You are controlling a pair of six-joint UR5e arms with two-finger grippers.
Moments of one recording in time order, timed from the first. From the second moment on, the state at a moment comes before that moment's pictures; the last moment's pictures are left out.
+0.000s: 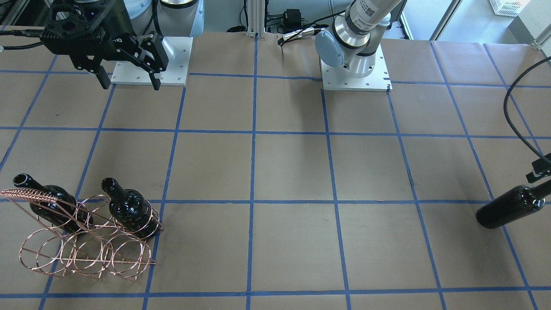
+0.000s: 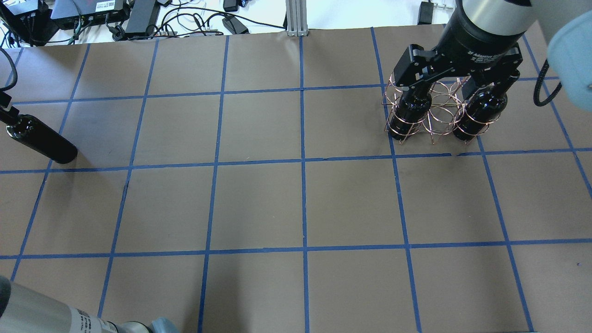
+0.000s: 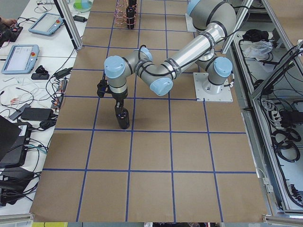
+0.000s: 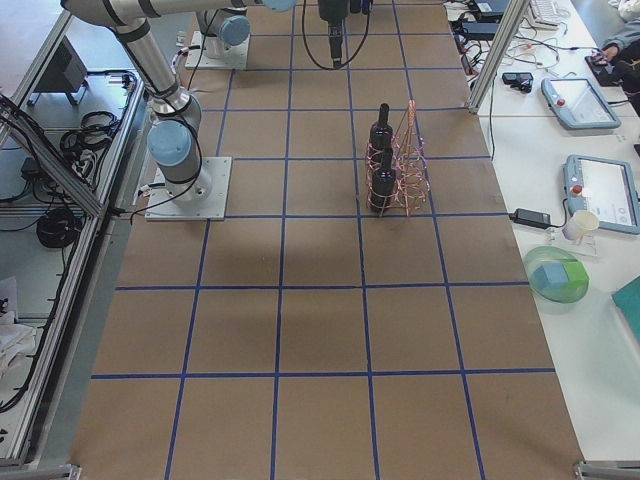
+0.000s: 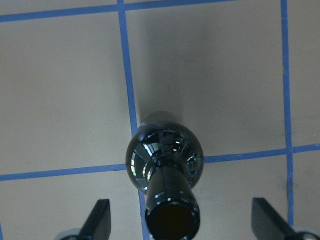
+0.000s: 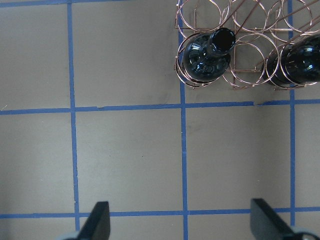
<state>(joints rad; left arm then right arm) -0.88 -1.95 -1.38 -1.37 1.54 0.77 1.61 -1.66 1.57 -1.60 -1.55 0.06</state>
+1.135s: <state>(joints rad) -0.88 -1.96 -1.38 -1.35 1.53 0.78 1.61 -1.66 1.57 -1.60 -1.55 0.06</state>
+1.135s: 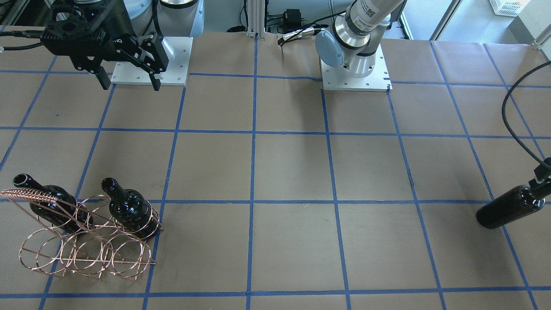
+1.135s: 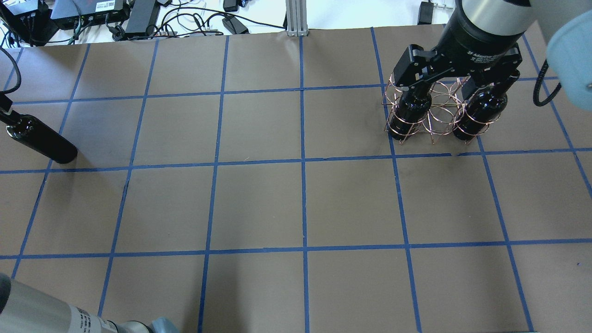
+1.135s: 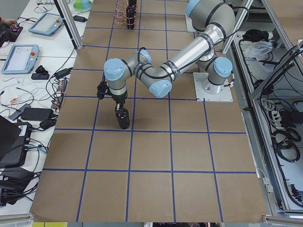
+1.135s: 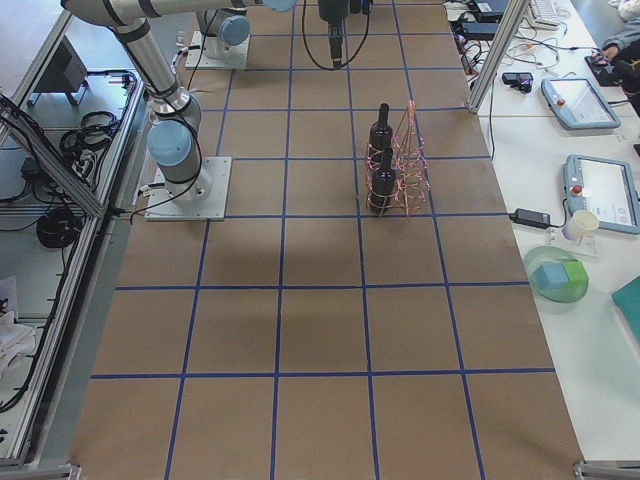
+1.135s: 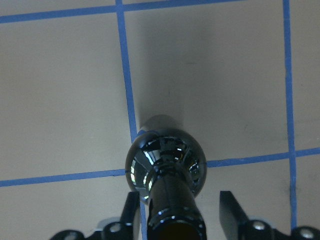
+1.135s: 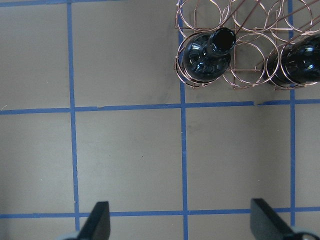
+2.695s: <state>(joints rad) -0.94 -1.90 -1.38 -1.37 1.52 0.74 1.61 -1.66 1.57 -1.60 -1.55 0.06</state>
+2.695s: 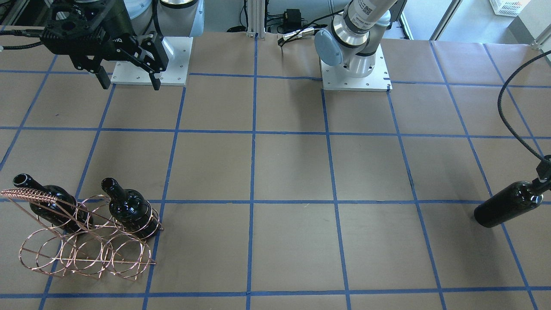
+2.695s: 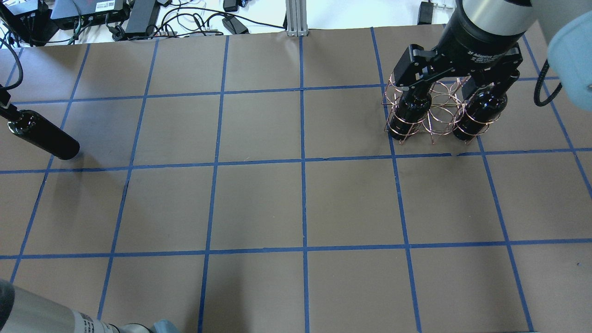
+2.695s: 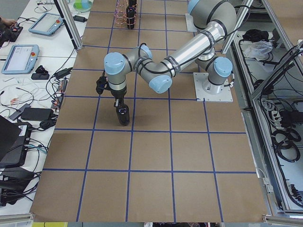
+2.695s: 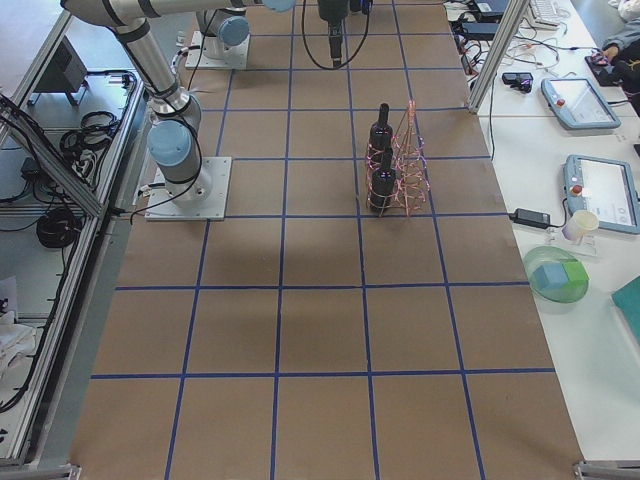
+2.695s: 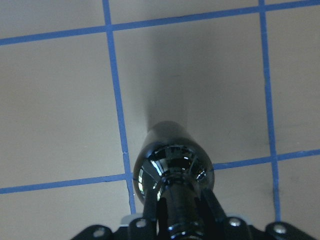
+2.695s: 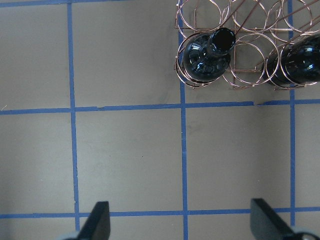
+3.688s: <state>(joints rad) -1.45 -1.66 -1.52 -1.44 1.52 0.05 1.60 -1.66 1.57 -1.59 -1.55 0.06</state>
